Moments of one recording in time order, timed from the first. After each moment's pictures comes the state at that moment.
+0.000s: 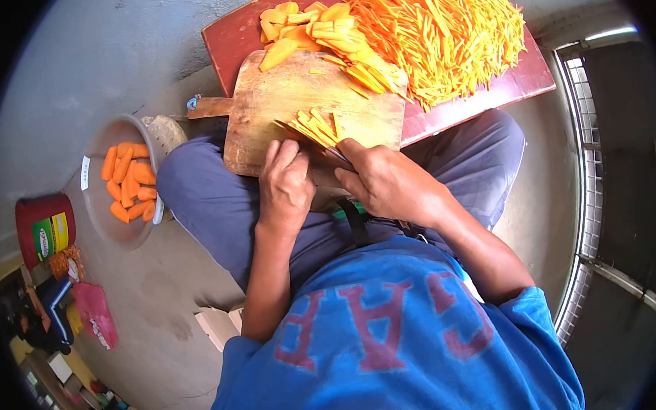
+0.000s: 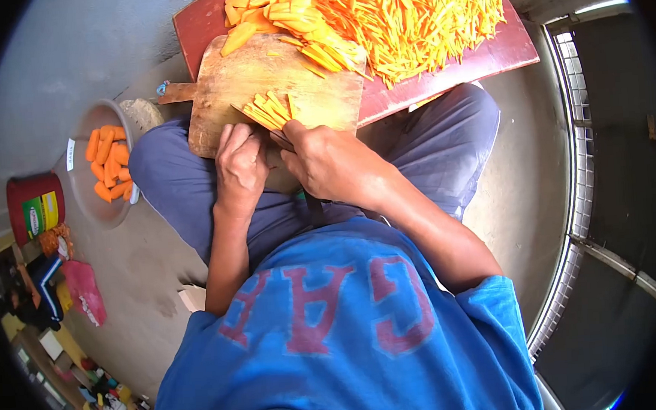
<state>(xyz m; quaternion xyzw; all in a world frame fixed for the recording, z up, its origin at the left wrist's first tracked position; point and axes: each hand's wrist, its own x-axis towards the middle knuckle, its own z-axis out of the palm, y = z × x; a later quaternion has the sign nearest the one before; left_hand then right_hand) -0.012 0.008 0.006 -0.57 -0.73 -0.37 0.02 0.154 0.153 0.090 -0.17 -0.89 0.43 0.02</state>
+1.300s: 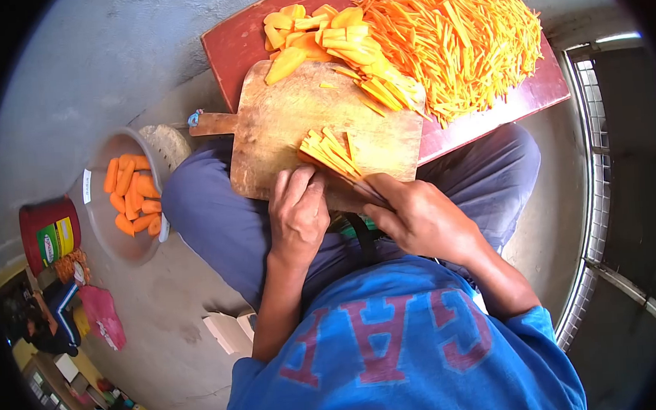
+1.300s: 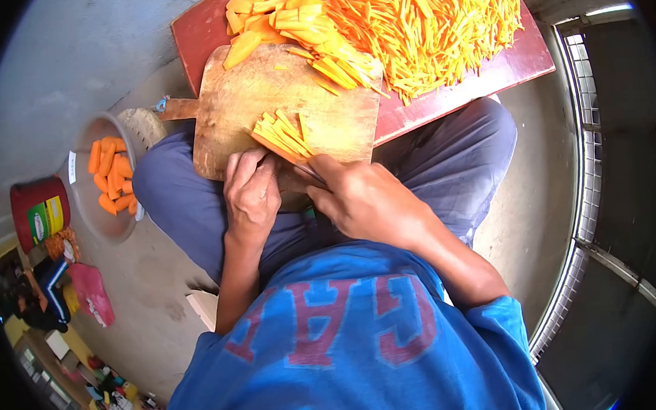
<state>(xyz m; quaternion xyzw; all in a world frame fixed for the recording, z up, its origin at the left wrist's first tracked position) -0.009 0.004 0.005 -0.57 -0.73 -0.38 0.02 0.171 0.162 0.101 -0.21 -0.84 0.49 -0.03</state>
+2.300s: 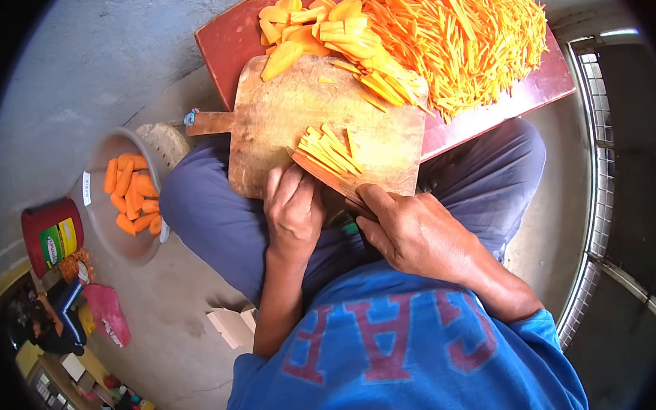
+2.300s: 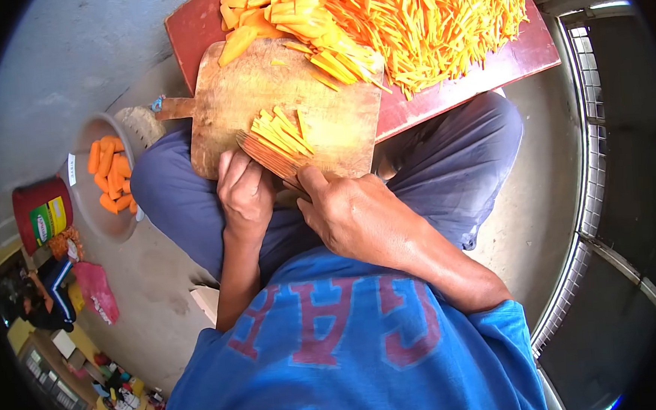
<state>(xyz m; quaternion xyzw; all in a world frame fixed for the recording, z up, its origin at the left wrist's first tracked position) -0.016 0.004 0.001 -0.55 -0.74 -0.39 0.03 0.165 0.147 0.117 -0.20 -0.86 0.46 -0.05</state>
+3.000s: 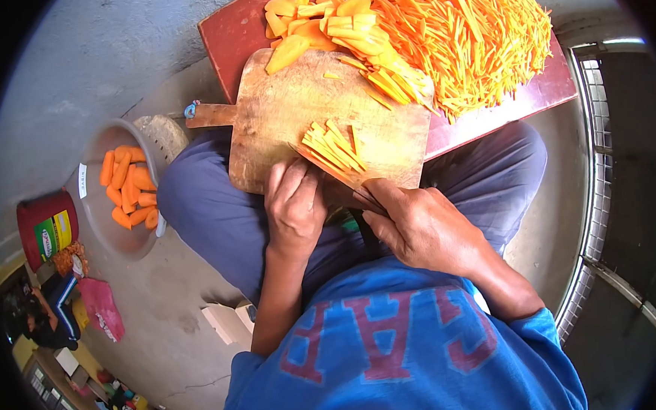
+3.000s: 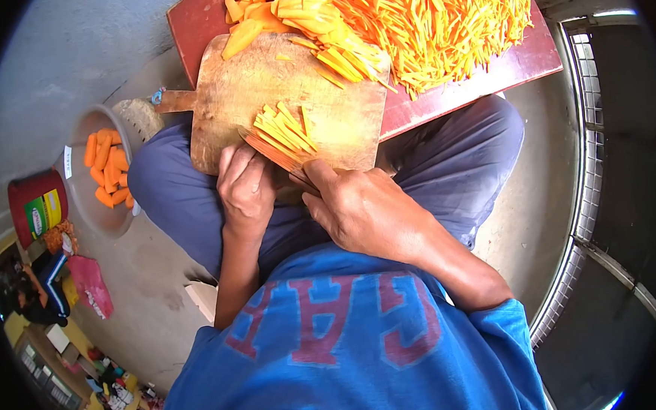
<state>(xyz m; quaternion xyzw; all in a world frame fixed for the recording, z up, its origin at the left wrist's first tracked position) -0.016 0.004 0.001 -0.54 -0.74 -0.40 0.03 0.164 0.154 0.121 -0.23 -0.84 0.48 -0.09</state>
